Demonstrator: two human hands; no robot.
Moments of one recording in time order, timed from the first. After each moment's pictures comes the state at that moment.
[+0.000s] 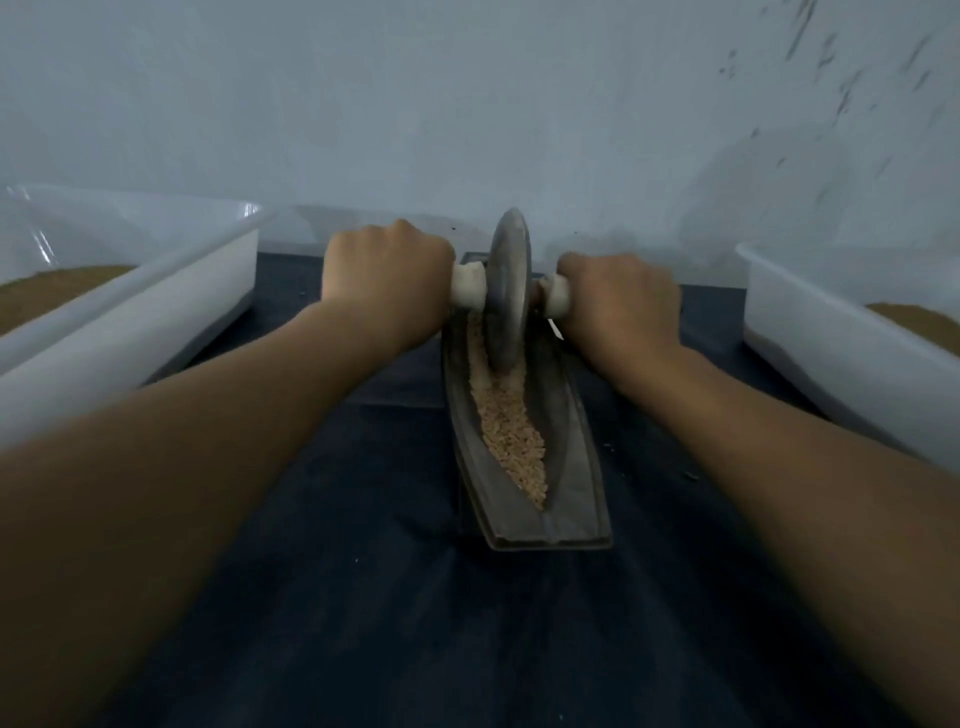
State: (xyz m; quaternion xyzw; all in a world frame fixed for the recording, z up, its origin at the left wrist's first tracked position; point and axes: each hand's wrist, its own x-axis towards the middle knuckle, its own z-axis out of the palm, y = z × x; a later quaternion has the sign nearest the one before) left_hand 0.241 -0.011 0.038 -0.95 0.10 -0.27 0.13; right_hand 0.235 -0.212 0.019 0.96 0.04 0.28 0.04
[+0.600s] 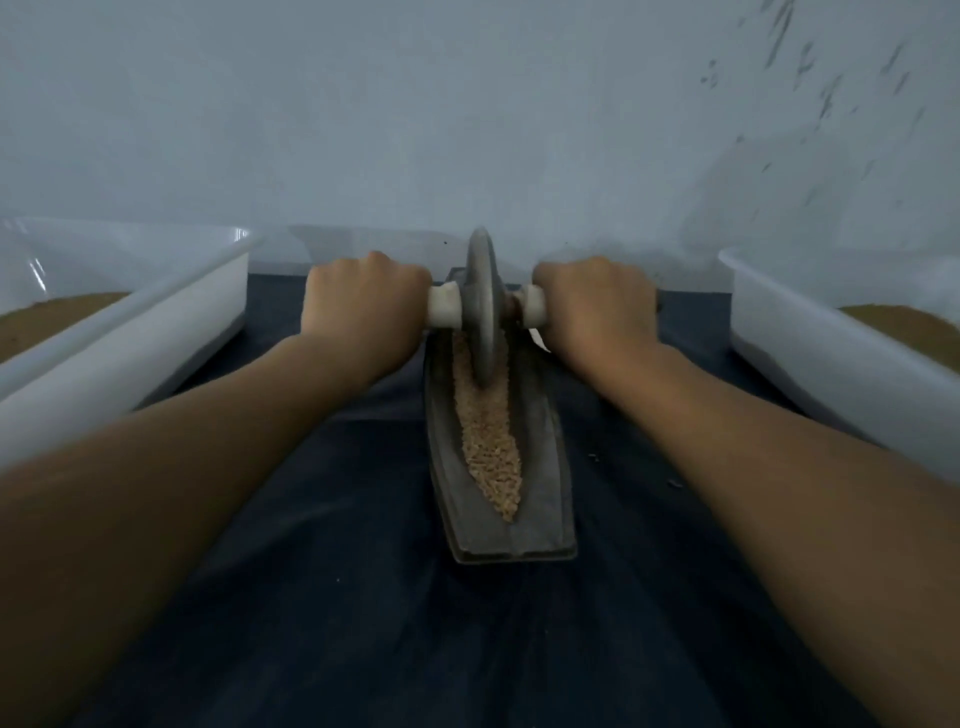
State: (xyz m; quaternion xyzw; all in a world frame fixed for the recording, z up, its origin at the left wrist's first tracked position) left_hand 0.237 -0.010 0.031 -0.95 0.10 -0.27 0.10; right_hand 0.234 -0.206 0.033 0.96 0.04 0.27 0.07
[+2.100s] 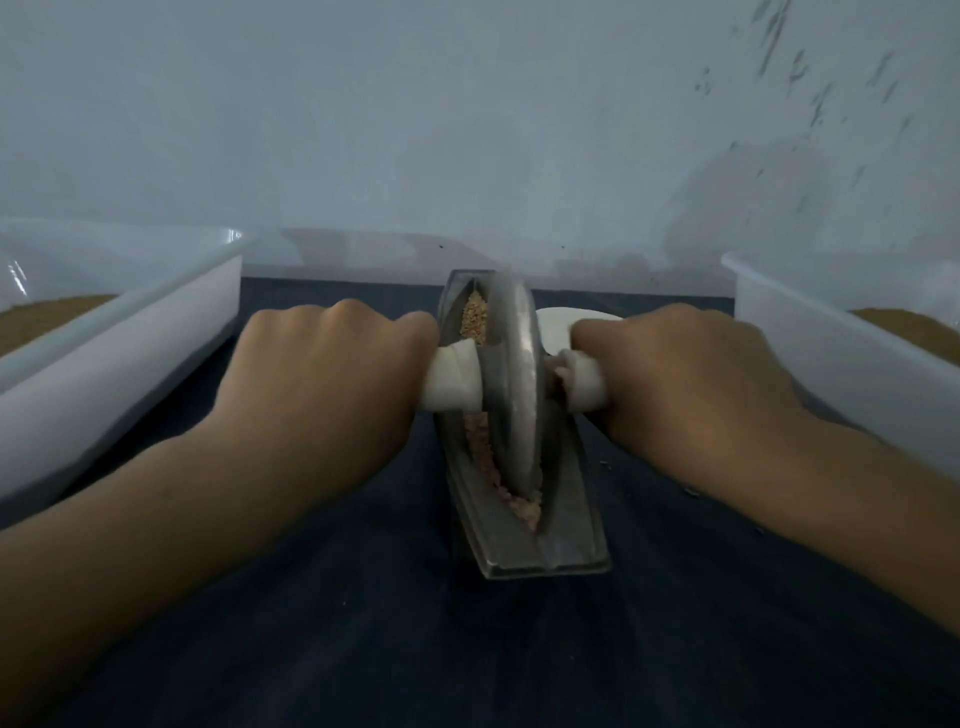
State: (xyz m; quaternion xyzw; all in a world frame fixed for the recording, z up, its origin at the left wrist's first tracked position) left_hand 0.185 0.029 0.013 -0.88 0.22 -0.41 0.09; right_hand 0.157 -0.234 0.021 0.93 0.13 0.32 0.11
